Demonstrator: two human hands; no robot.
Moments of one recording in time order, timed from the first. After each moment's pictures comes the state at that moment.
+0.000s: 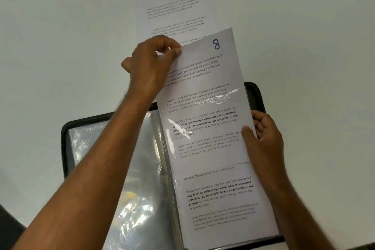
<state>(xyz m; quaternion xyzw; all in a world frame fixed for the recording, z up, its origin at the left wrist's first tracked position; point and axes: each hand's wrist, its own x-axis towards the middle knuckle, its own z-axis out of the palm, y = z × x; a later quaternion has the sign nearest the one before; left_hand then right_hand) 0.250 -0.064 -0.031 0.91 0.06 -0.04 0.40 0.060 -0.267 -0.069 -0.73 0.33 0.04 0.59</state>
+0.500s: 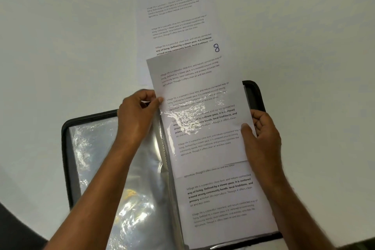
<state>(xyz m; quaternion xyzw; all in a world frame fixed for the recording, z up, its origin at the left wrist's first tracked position) 0.166 -0.007 -0.070 0.87 0.16 -0.13 0.46 0.059 -0.263 -0.074 -0.74 0.33 0.04 0.58</state>
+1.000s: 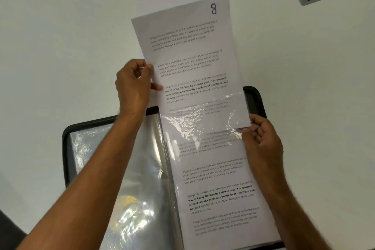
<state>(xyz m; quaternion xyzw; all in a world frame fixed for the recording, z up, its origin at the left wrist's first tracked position) 0.231 -0.026 -0.063 0.82 0.19 -0.03 0.54 0.058 -0.263 -0.069 -0.74 0.33 0.04 0.59</state>
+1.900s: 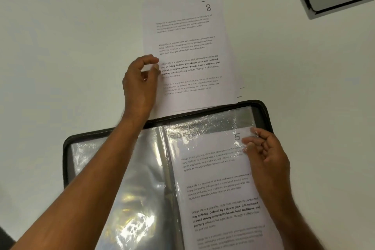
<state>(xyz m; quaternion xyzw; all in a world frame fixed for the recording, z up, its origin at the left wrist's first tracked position) 0.260 -0.021 -0.077 0.83 0.11 0.01 0.55 0.065 -0.261 -0.070 -0.76 0.34 0.05 0.56</state>
